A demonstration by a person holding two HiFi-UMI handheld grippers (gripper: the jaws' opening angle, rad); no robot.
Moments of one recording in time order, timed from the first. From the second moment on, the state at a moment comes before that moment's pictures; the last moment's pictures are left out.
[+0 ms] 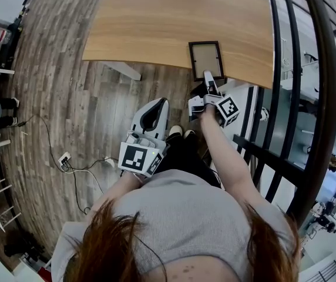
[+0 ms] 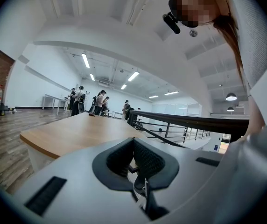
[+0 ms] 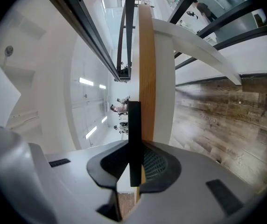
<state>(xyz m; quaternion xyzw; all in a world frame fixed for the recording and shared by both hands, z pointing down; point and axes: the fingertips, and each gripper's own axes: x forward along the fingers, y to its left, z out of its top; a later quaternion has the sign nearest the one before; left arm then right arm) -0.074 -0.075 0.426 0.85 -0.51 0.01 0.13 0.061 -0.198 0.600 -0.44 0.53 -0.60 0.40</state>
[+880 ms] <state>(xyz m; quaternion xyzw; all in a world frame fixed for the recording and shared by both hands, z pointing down) -0.070 -0.082 0.415 0.86 -0.50 -0.01 0.12 0.102 -0.205 0.525 -0.56 0.58 -0.50 0.32</state>
